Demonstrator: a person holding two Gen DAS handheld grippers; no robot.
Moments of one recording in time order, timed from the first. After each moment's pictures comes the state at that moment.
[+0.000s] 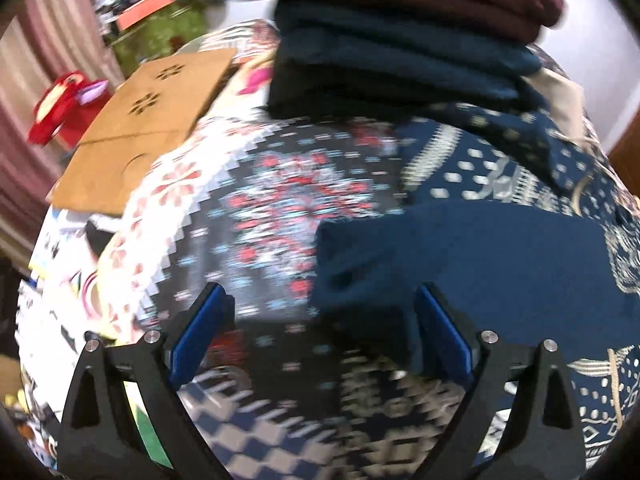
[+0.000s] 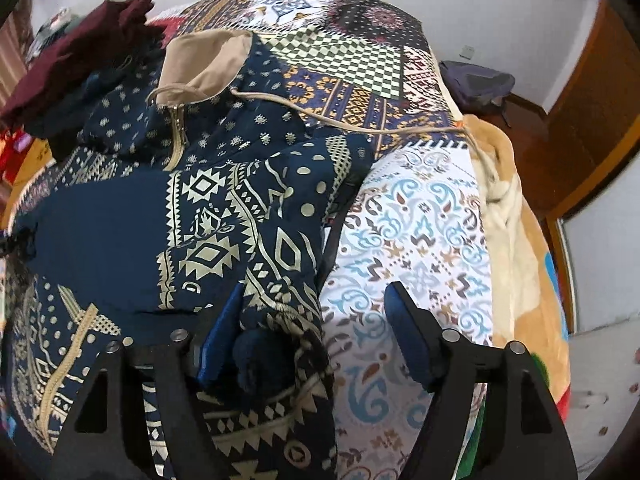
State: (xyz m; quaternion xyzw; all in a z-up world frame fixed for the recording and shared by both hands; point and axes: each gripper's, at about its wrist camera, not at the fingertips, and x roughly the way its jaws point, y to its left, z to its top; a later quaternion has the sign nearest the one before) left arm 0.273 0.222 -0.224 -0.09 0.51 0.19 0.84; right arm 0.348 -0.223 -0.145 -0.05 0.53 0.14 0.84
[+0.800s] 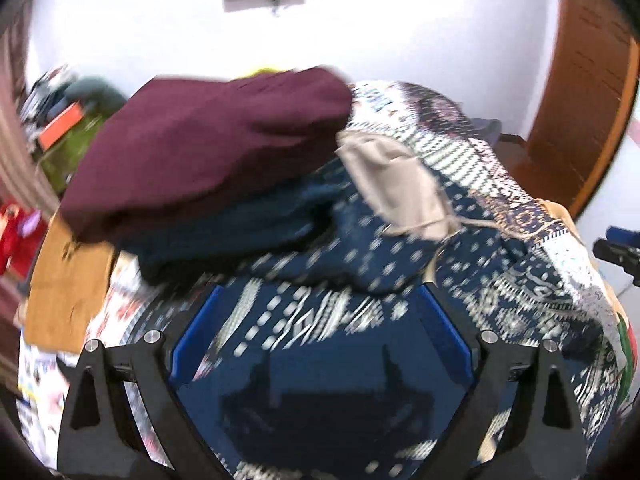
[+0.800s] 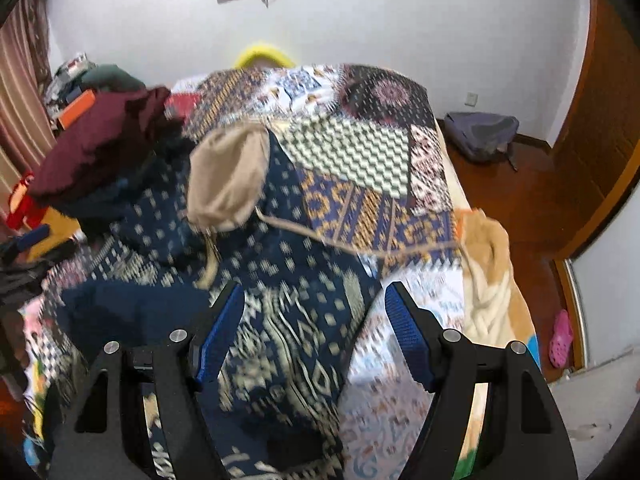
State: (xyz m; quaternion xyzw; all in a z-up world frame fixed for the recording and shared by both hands) left arm 0.358 0.088 -0.123 0.00 0.40 0.02 0.91; right arm 0.393 -0.204 -0.064 -0.02 0.44 0.16 0.88
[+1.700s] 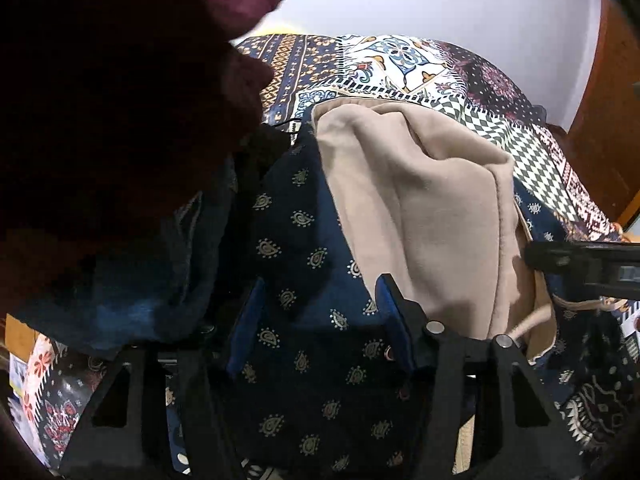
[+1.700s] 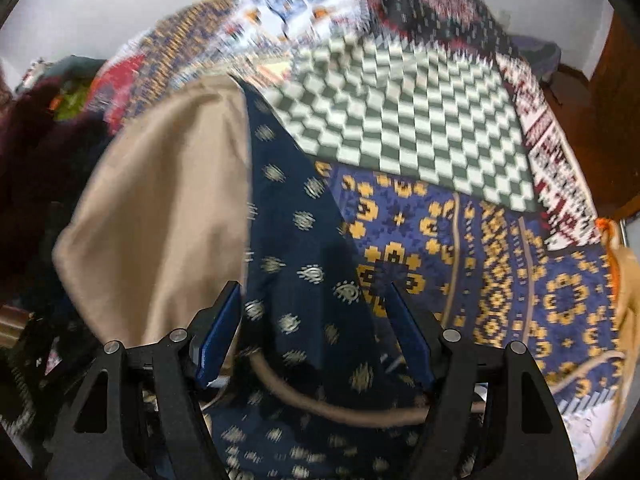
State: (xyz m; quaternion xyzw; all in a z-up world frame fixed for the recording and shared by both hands) left arm 0.518 0.052 -0.231 0.00 0.45 0.09 0.89; right arm 0.574 -0.112 -0.189 0.04 0.58 0.16 0.80
